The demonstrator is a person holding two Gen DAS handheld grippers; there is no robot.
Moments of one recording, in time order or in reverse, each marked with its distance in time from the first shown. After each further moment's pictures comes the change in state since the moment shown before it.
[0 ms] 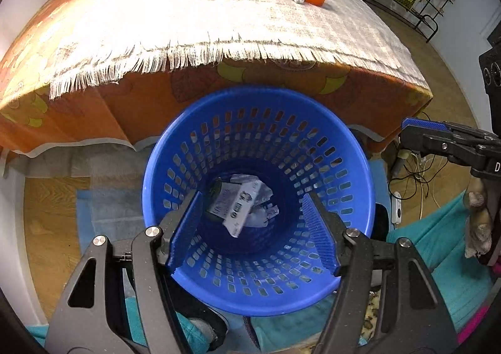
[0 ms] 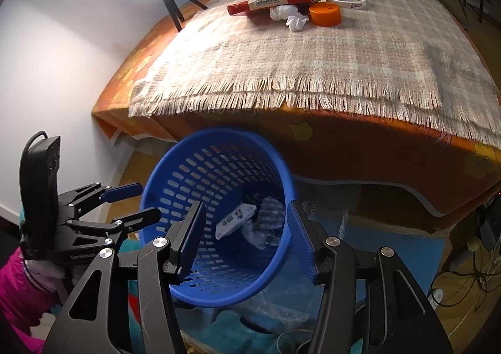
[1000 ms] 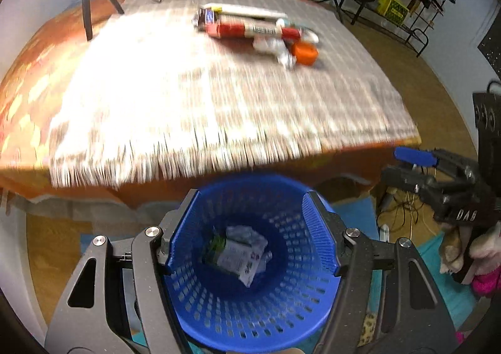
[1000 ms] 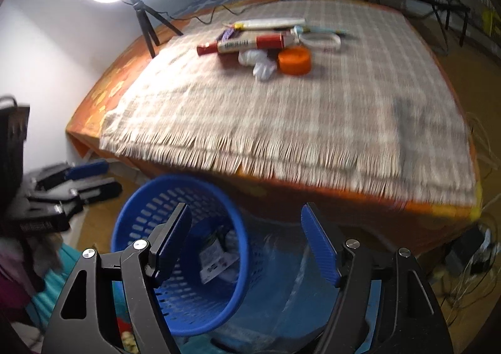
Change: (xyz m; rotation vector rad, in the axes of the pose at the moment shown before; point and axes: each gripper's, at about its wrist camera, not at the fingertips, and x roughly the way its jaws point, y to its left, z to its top) left arm -0.024 -0.004 0.094 0.018 -0.093 -0.035; right arm -0.020 -0.012 0.052 -0.063 -0.105 -0.160
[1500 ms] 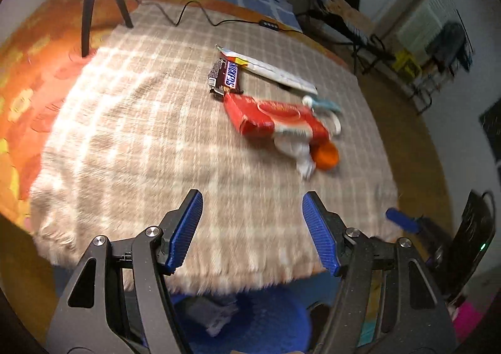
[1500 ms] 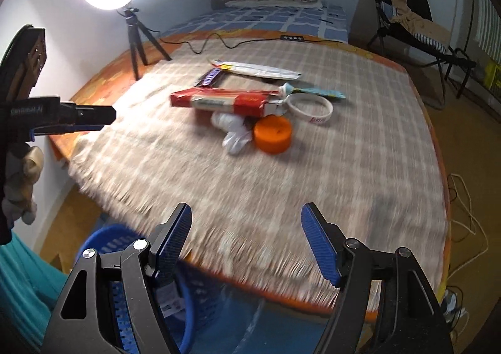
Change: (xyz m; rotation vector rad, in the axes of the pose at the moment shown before) left arm 0.030 0.055 0.120 -0.262 -0.053 -0.113; right arm 0.025 -0.026 0.077 -0.104 -0.066 -0.087
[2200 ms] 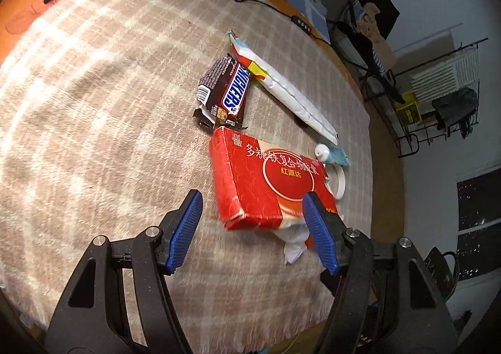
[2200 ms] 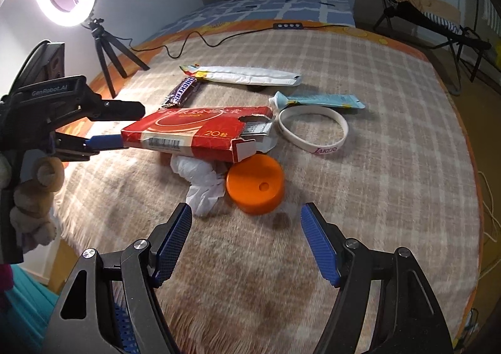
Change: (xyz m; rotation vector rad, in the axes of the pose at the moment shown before) left arm 0.100 0.028 0.074 -0.298 0.092 -0.131; right arm 0.074 -0.030 0.047 0.063 0.033 0.074
